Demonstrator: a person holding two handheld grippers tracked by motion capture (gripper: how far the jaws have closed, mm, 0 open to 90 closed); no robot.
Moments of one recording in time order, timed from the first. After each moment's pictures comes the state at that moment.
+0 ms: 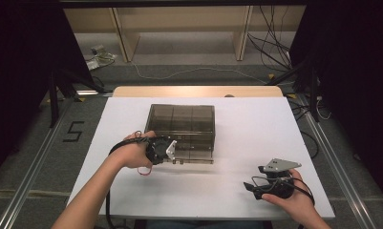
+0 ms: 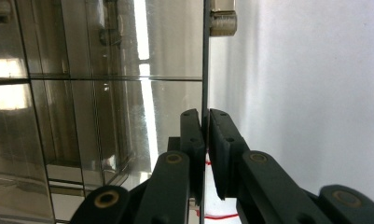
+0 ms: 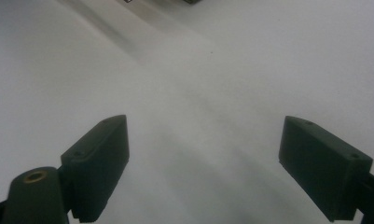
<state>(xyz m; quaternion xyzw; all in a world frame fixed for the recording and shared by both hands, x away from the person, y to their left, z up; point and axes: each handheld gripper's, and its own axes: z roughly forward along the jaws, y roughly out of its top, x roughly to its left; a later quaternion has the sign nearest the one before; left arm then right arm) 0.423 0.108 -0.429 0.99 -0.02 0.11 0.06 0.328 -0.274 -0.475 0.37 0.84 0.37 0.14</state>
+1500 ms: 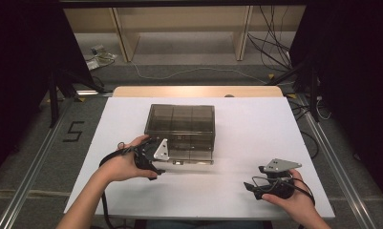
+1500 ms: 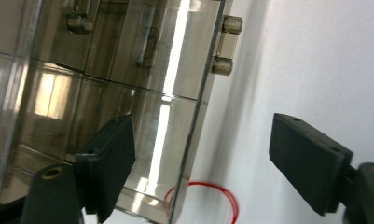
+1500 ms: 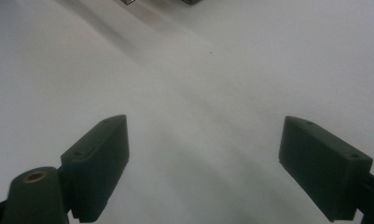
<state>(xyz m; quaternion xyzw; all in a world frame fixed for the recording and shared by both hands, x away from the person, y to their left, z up) 0.390 0.129 -0.422 0.96 0.08 0.18 0.20 0.327 -0.275 -0.474 0.37 0.84 0.37 0.15</state>
